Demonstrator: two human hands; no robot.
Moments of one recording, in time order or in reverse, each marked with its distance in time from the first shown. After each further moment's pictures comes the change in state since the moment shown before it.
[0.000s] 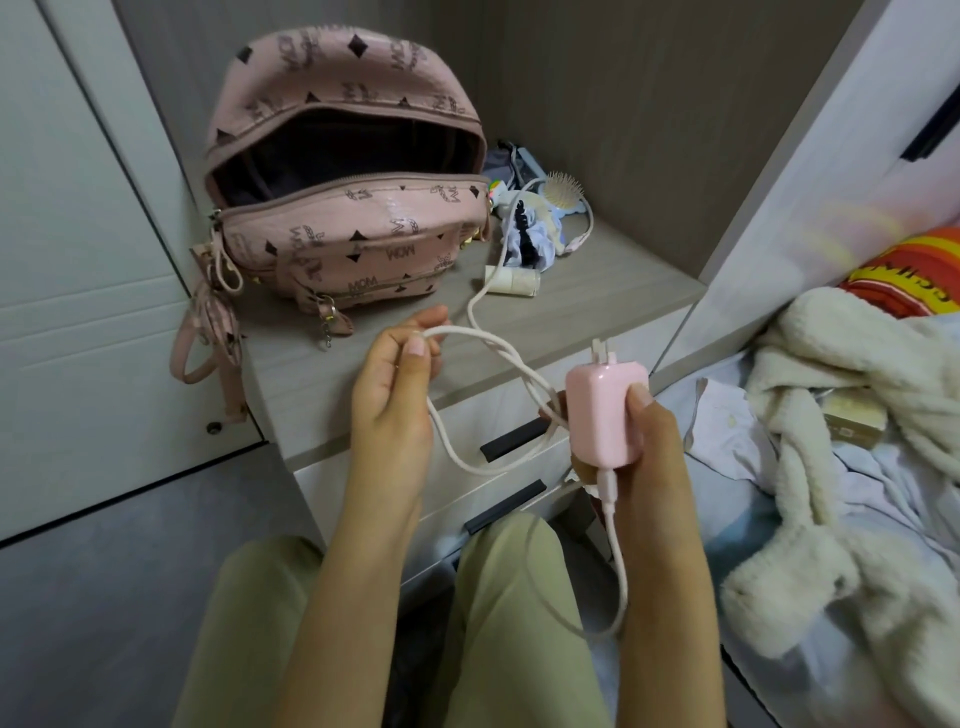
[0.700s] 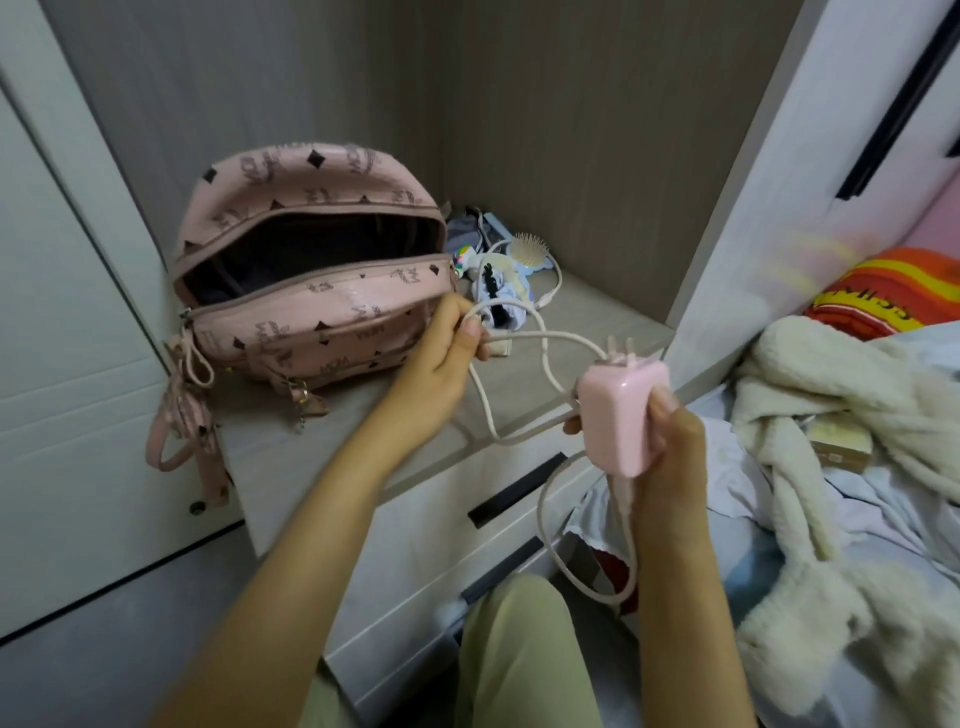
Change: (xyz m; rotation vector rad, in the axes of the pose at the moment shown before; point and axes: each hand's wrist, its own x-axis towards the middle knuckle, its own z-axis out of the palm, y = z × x) left_hand 0.085 0.008 0.038 0.548 -0.517 0.177; right_hand 0.036 -0.029 -0.001 -0.035 -0.057 -0.347
